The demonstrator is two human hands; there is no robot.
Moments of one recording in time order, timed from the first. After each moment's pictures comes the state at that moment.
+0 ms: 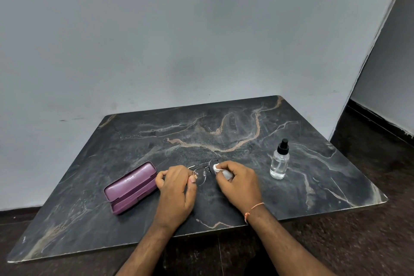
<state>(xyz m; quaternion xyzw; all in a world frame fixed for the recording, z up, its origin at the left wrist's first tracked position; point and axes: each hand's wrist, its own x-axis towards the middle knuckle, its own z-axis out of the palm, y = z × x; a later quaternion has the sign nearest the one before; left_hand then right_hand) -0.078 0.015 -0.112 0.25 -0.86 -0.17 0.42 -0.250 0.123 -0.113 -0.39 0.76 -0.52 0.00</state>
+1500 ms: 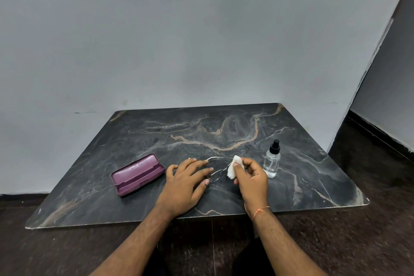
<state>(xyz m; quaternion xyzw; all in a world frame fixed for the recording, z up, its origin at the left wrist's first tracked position) -0.079 0.028 -0.109 0.23 -0.94 -0.07 0.22 -0.253 0.162 -0.101 -0.20 0.58 -0.77 0.17</state>
